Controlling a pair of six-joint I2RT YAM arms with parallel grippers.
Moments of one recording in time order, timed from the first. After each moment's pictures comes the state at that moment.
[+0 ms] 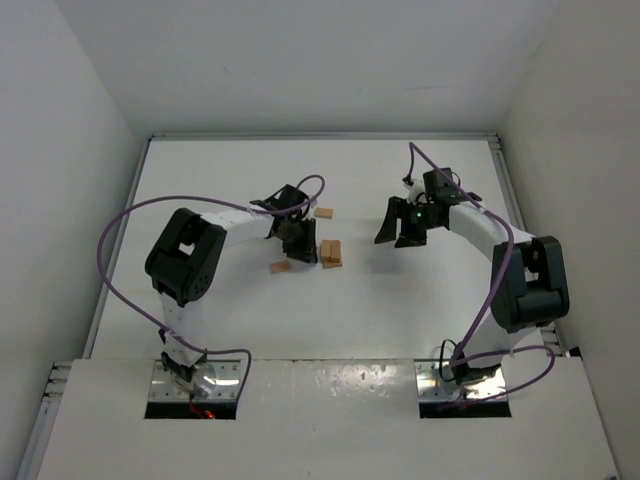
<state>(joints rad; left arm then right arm) -0.51 1.93 1.21 -0.37 0.27 -0.46 0.15 1.65 1.03 -0.47 -0.50 0.26</state>
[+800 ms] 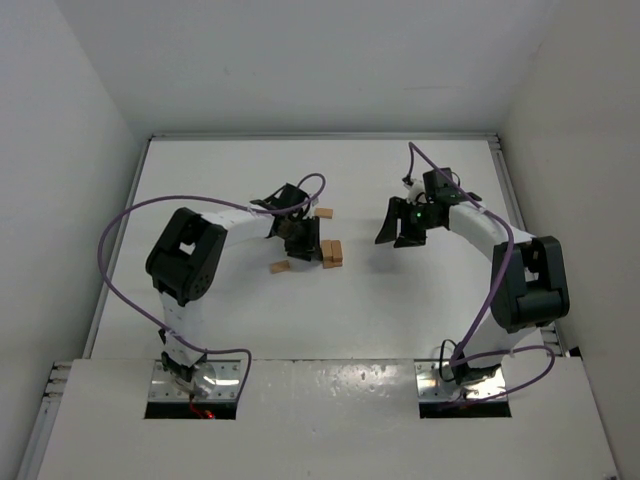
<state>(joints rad) -0.51 1.95 1.23 -0.35 0.30 -0.48 0.15 1.65 1.03 -0.47 -0.50 0.26</state>
